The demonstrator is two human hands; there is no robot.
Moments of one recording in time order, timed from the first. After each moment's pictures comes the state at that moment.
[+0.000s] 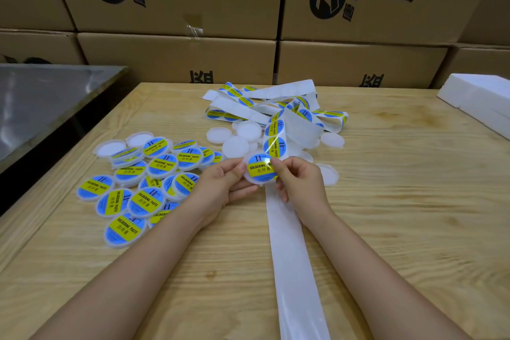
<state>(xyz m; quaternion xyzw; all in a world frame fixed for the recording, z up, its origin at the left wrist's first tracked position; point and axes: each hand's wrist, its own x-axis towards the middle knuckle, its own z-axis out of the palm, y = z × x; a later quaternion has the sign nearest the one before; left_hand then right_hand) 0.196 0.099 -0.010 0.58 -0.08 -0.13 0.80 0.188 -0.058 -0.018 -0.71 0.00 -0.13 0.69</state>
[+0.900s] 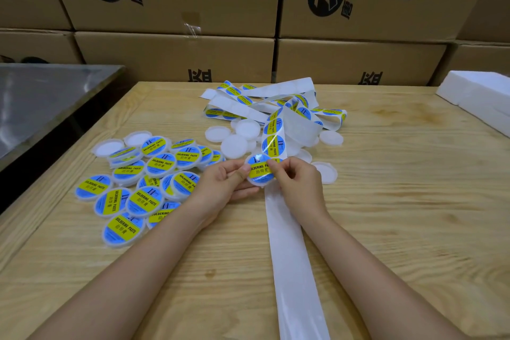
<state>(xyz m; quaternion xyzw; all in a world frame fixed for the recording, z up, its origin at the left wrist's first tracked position) 0.194 0.094 -0.011 0.60 -0.08 -0.12 0.78 0.186 -0.057 -0.022 -0.79 0.01 -0.20 0.58</state>
